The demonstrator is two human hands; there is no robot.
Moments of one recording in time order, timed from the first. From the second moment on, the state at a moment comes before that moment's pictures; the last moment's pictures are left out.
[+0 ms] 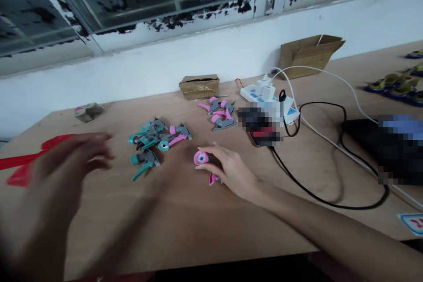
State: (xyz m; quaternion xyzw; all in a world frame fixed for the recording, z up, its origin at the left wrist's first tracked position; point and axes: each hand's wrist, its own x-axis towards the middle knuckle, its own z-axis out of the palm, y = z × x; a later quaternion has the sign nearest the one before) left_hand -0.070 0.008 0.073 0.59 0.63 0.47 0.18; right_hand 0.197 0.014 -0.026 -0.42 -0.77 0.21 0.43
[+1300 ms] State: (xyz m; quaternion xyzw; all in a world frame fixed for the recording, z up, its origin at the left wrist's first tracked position) left_hand 0.003 0.097 0.047 0.51 0.51 0.35 0.60; right_hand 0.196 0.044 -0.022 -0.48 -0.71 0.26 0.45
